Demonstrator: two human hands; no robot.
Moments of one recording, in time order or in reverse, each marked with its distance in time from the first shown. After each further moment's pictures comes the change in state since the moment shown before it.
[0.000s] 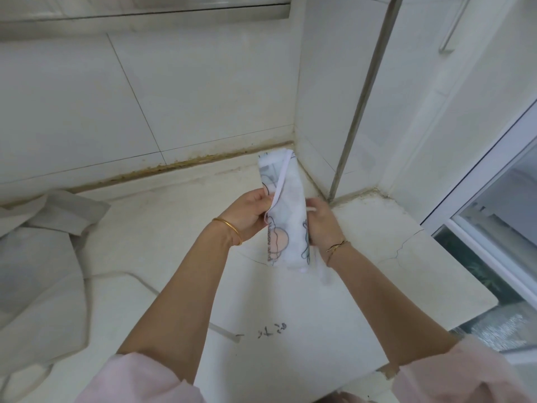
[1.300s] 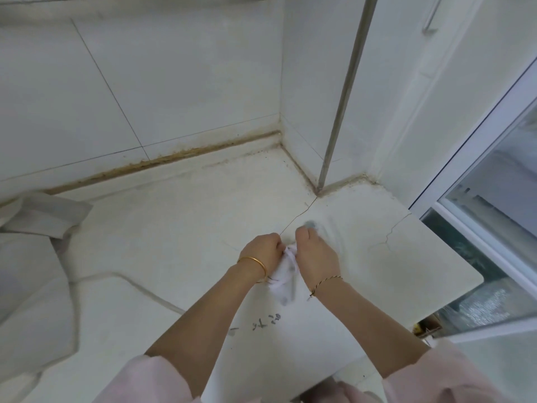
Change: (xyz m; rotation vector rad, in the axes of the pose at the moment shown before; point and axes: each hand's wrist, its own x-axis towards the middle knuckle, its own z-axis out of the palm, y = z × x) left_hand 0.005 -0.095 0.025 1.244 0.125 -0.158; right_hand -0.025 0.082 -0.014 -1.284 0.090 -0.421
